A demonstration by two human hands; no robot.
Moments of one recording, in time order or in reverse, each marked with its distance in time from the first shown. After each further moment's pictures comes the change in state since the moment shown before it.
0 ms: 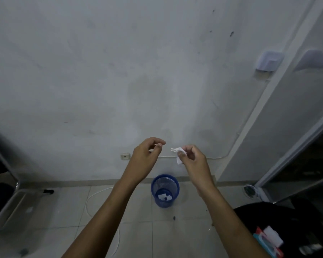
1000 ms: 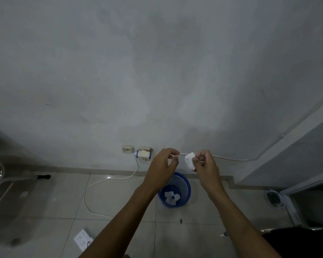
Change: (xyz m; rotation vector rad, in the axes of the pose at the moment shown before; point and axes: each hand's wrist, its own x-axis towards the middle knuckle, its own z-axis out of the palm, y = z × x) left_hand 0.142 -0.221 0.110 0.079 -0.040 -0.126; right_hand 0.189 0.191 0.076 -0.162 -0.019 0.139
